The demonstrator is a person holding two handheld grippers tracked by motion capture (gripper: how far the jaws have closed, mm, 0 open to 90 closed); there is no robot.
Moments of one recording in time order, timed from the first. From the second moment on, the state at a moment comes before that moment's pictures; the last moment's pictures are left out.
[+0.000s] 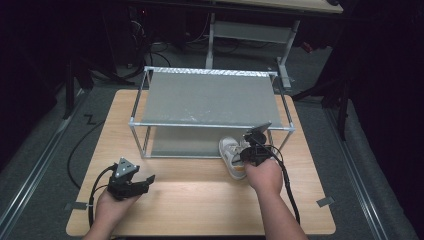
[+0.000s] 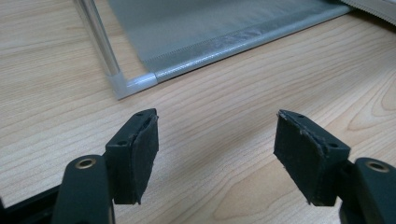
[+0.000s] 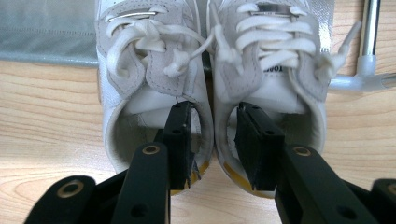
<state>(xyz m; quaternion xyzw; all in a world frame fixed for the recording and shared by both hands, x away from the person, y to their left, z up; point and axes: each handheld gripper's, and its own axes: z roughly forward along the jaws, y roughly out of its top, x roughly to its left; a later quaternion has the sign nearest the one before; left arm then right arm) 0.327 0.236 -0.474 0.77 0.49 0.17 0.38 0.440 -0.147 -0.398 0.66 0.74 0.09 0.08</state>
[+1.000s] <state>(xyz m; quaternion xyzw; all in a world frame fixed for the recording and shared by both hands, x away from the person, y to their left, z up) 0.328 0.236 -0.474 0.77 0.49 0.16 0.38 0.430 -0.152 -0.378 0.66 0.74 0.11 0.09</state>
